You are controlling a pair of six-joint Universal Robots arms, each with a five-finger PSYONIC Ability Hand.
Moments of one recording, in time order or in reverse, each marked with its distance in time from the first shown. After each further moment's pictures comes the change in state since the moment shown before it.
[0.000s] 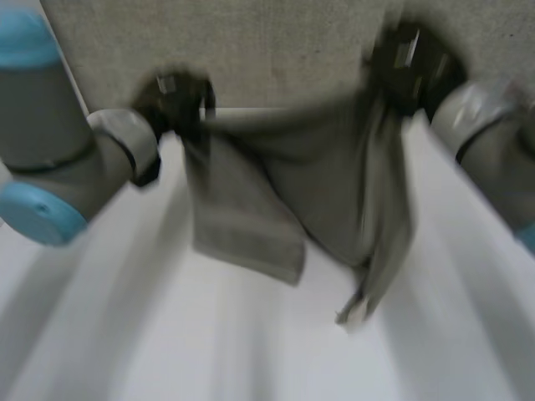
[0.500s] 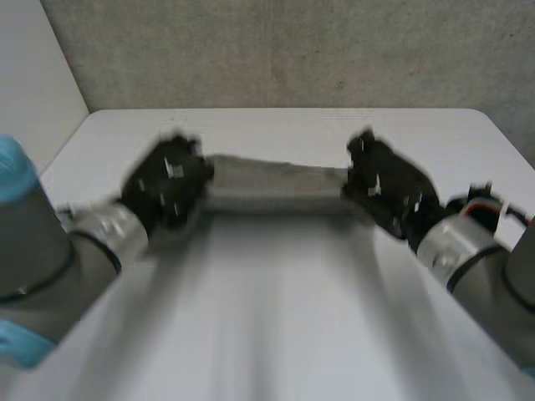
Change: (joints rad) left arm 0.012 0.228 -0.657 0.254 0.075 0.513; right arm -0.041 -0.095 0.602 -0.197 -0.171 -0.516; left_hand 0.002 0.008 -0.003 -0.001 0.010; right_hand 0.000 0.004 0.000 0.000 0.008
